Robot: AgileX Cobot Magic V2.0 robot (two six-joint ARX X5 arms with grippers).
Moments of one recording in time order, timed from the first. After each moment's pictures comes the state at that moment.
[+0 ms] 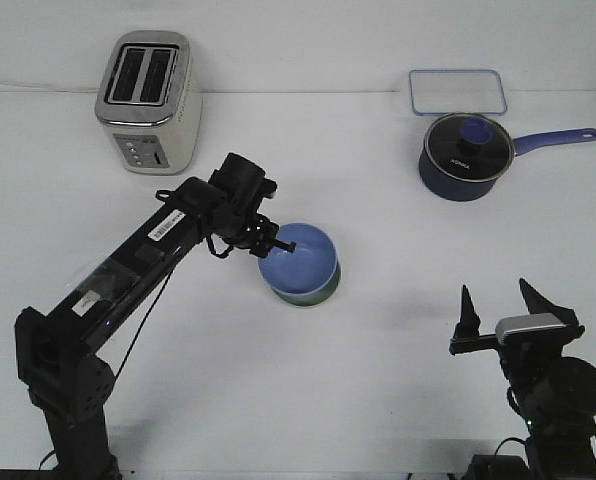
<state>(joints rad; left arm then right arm) -0.52 1.92 1.80 -0.89 0.20 -0.07 -0.05 0.39 0.53 -0.29 -0.16 -0.05</state>
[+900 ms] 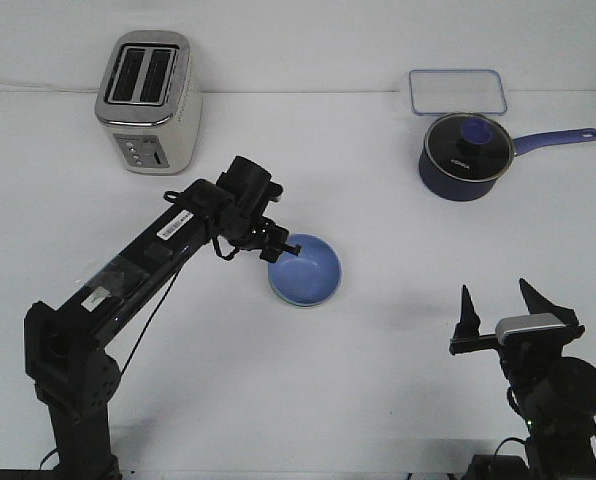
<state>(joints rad) -0.53 1.95 1.80 -0.88 0.21 -0.07 -0.05 0.39 0.53 -0.29 -0.16 -0.05</state>
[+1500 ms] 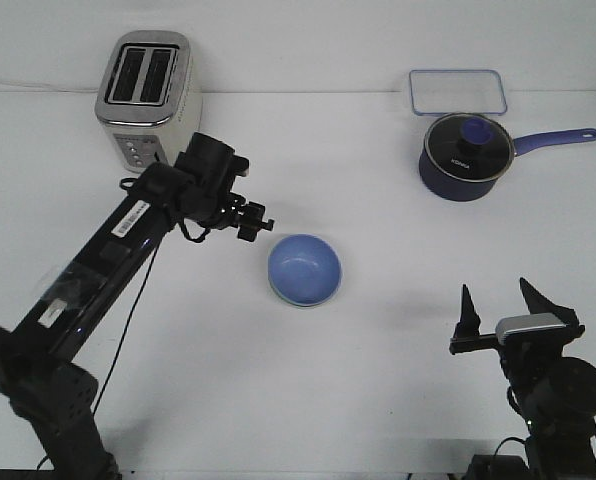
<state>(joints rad) -0.42 1.84 1.87 -0.95 0.20 -0.05 -0.05 0.39 0.53 -0.28 -0.16 -0.05</state>
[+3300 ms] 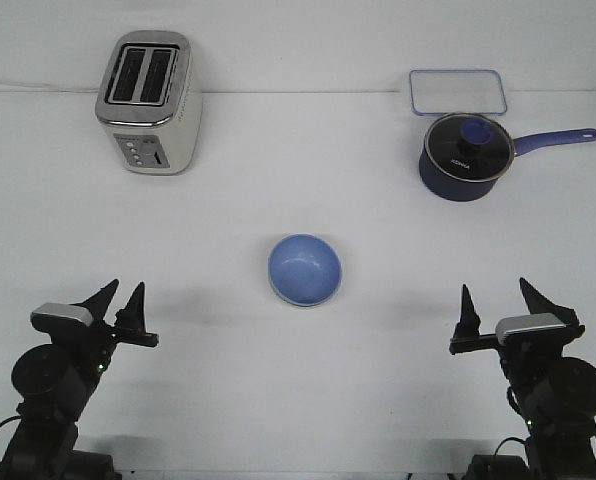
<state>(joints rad) -0.12 0.46 0.44 -0.03 0.08 -0.12 -0.05 0.39 0.53 -0.28 -0.16 -0.05</state>
